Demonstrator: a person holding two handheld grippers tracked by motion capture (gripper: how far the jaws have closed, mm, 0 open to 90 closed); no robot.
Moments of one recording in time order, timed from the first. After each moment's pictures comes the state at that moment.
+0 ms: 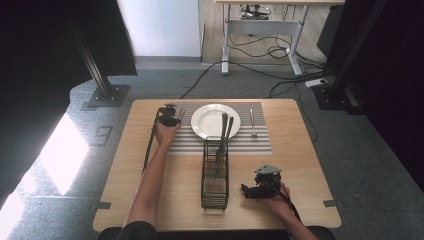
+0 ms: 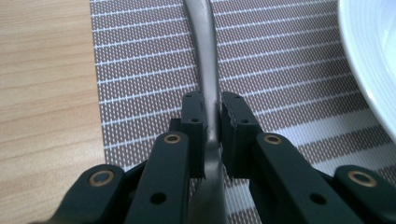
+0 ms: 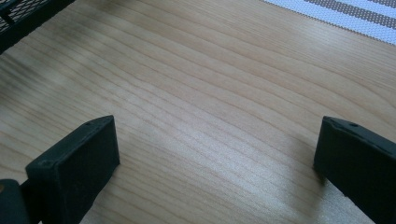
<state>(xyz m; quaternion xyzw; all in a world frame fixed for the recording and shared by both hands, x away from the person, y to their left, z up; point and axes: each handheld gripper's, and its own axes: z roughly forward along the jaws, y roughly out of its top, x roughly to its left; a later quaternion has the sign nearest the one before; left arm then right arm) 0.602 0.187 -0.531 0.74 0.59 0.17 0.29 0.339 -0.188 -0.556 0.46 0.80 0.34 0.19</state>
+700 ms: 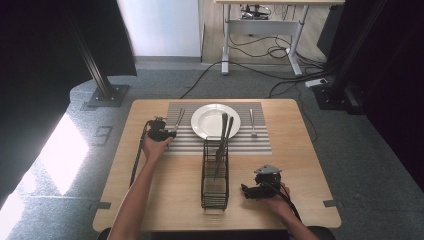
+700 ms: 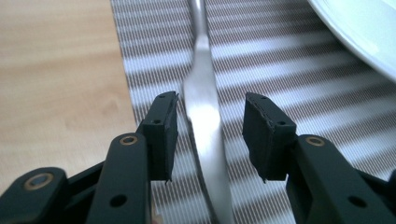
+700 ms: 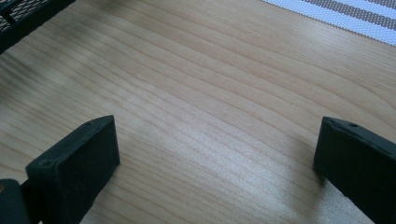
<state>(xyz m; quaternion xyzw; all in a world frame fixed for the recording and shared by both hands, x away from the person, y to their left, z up) 0.524 0.218 -0.530 0.74 0.57 0.15 0.33 0.339 -0.188 -0.556 0.46 0.80 0.34 0.19</state>
